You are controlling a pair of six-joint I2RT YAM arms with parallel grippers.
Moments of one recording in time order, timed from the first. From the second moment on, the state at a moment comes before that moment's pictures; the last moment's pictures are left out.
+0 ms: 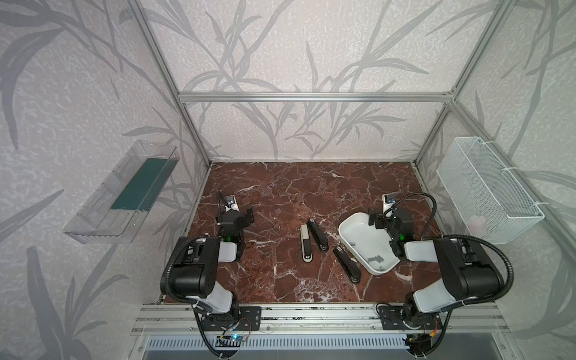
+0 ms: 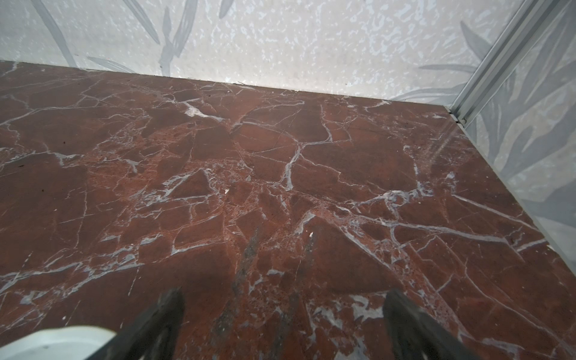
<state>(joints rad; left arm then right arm) 0.00 1.57 0.37 0.84 -0.27 -0.06 0.08 1.55 0.39 0.80 0.02 -0.05</state>
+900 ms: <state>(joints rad) 0.00 1.57 0.37 0.85 -0.27 -0.06 0.08 1.55 0.40 0.80 -0.01 -0.07</state>
